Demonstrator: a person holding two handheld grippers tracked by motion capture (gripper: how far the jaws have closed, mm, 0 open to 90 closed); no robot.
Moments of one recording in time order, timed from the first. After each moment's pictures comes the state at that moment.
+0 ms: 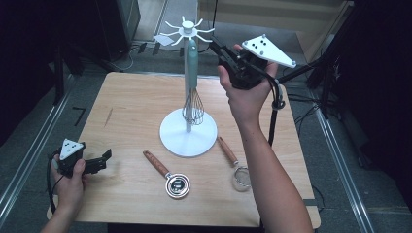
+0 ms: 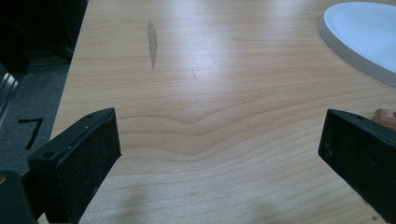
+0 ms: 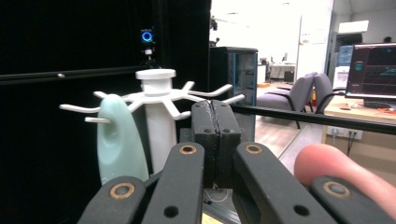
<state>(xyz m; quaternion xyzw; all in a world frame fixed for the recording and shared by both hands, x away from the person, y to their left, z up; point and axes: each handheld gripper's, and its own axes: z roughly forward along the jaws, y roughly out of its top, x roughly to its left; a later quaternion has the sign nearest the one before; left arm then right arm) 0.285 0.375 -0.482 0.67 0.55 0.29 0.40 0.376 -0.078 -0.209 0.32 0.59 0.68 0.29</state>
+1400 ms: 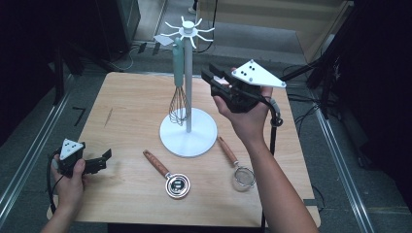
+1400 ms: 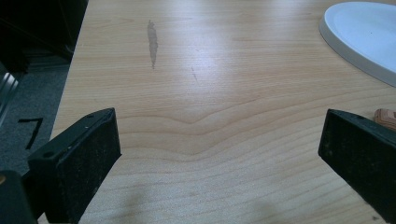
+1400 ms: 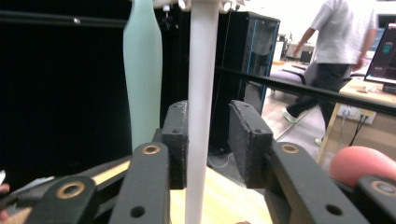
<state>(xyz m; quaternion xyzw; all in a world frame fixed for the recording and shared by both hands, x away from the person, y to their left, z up) 0.285 0.375 -0.482 0.67 0.55 0.29 0.40 0.351 -0.079 -0.246 0.29 0.67 0.62 0.28</state>
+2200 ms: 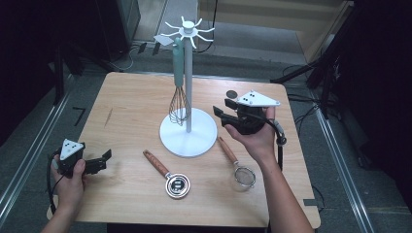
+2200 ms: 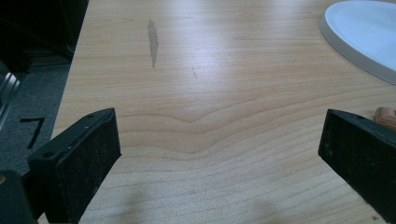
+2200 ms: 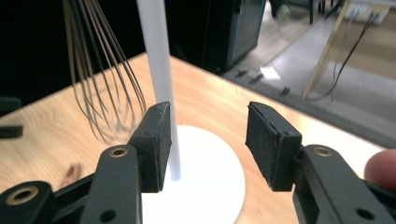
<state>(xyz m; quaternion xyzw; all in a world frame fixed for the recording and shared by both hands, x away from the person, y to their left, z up) 0.285 0.375 -0.482 0.67 0.55 0.29 0.40 0.358 -0.113 -0.329 0.37 0.75 0.51 0.22</state>
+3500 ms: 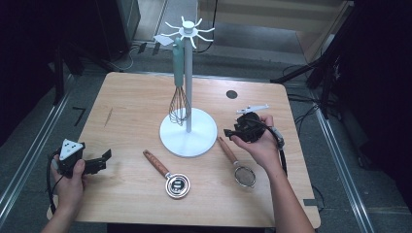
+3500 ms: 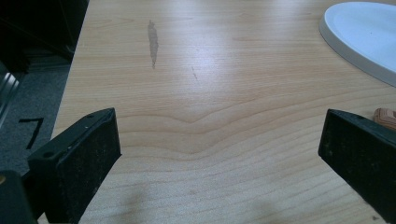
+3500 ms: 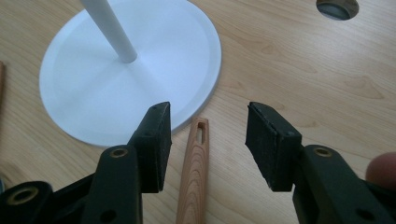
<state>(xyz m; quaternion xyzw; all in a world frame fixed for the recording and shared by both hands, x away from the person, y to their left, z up) 0.284 0.375 -0.482 0.67 0.55 0.29 0.40 0.389 -0.134 -0.403 0.46 0.81 0.33 0.13</state>
